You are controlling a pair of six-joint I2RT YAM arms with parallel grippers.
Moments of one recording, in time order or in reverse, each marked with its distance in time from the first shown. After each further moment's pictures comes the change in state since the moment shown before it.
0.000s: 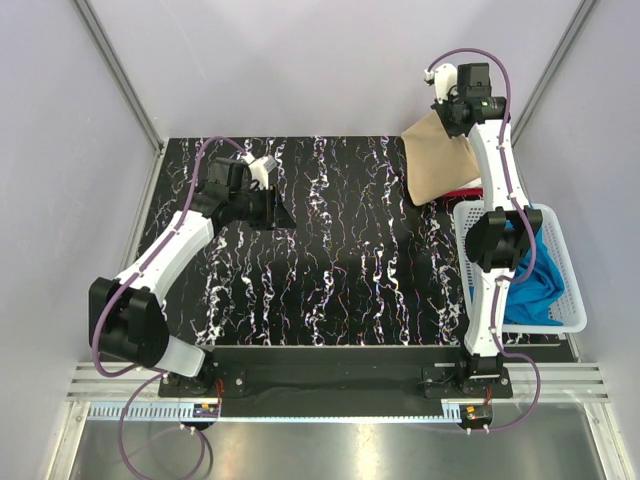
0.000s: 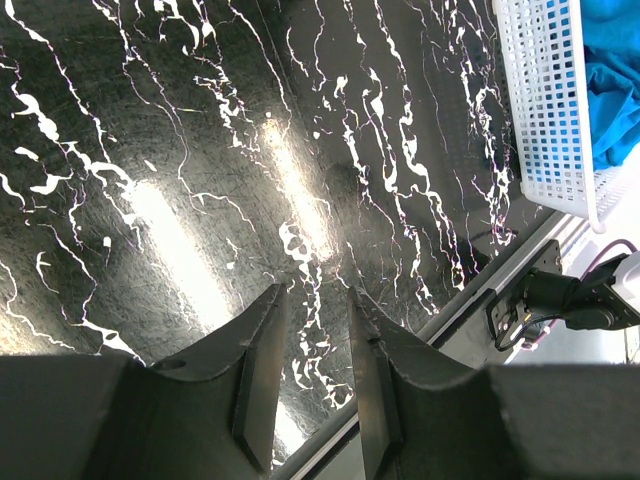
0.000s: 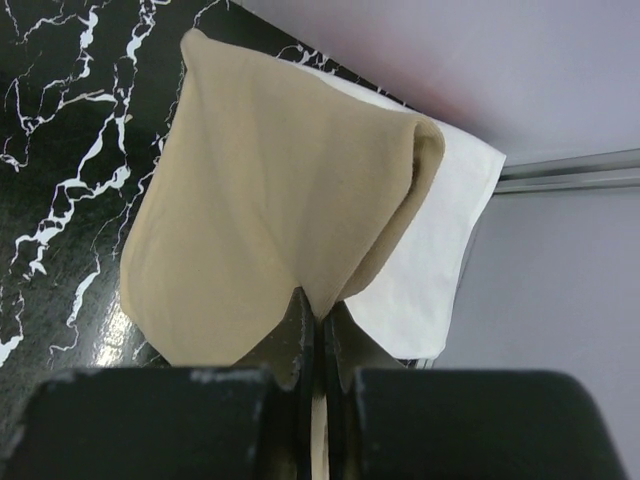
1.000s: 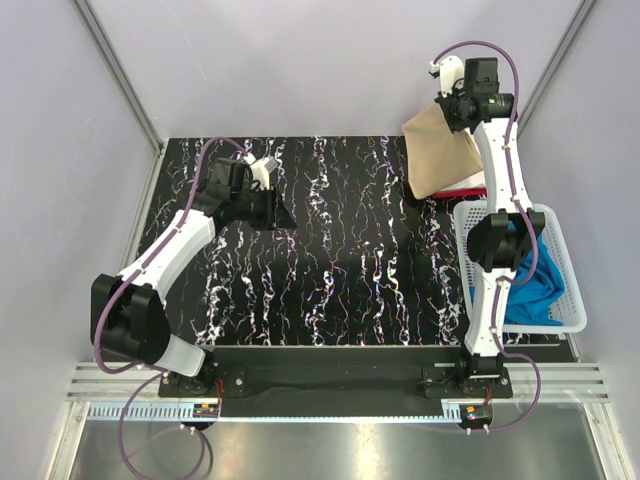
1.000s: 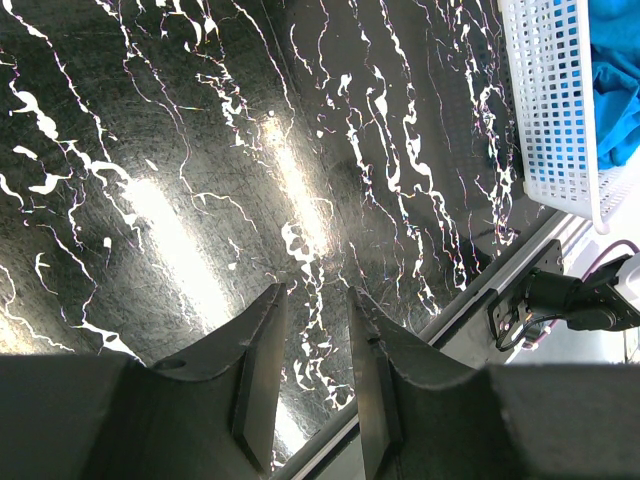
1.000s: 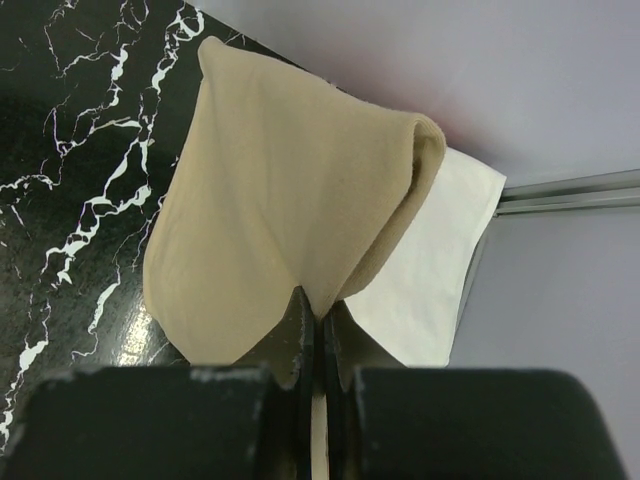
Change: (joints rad) left arm 0.000 0.018 0.000 0.005 0.001 0.000; right arm -0.015 0.005 0.064 -0.015 -0.074 0.011
